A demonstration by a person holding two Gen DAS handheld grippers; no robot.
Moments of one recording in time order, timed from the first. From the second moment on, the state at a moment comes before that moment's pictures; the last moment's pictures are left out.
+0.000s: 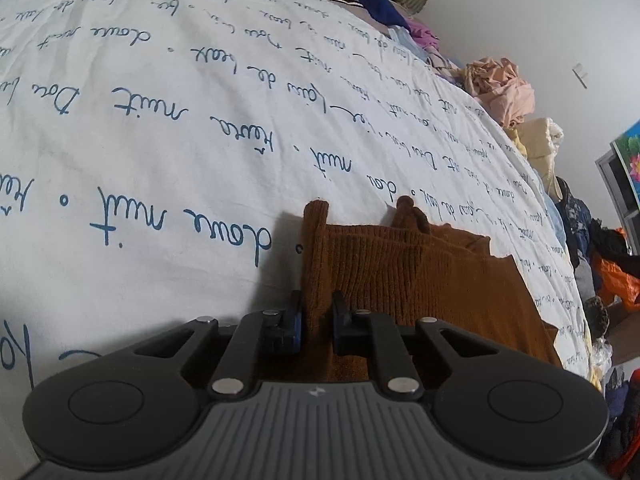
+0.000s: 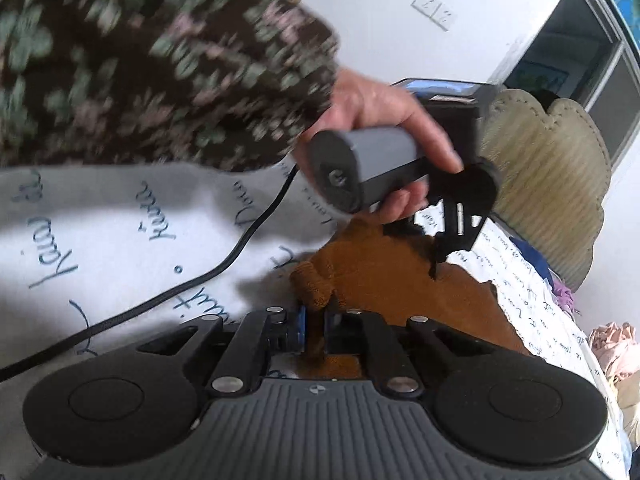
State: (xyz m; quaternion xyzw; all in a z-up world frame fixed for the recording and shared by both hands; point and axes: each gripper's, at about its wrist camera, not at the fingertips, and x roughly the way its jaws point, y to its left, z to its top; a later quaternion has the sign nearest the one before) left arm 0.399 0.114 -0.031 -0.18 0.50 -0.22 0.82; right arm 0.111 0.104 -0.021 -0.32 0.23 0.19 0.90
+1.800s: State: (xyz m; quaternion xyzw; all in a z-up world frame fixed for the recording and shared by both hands) left arm 0.367 -0.140 0.059 -0.15 0.47 -0.23 0.84; right arm 0.106 -0.157 0.031 -0.09 0.19 0.09 0.97
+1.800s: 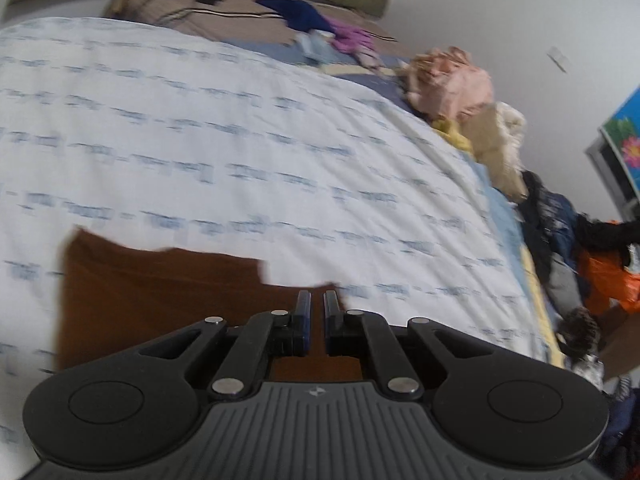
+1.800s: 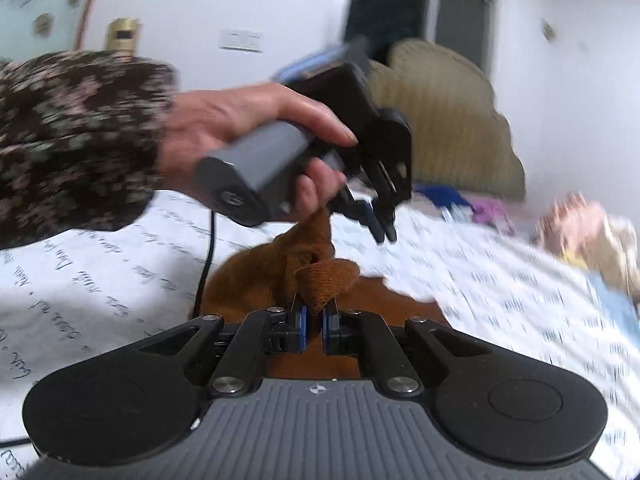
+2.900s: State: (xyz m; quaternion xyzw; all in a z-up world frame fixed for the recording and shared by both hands) left arm 0.198 -0.133 -0.016 0.01 0.44 -0.26 0.86; right arm 0.101 -0.332 0.021 0.16 0.30 0.04 0.94
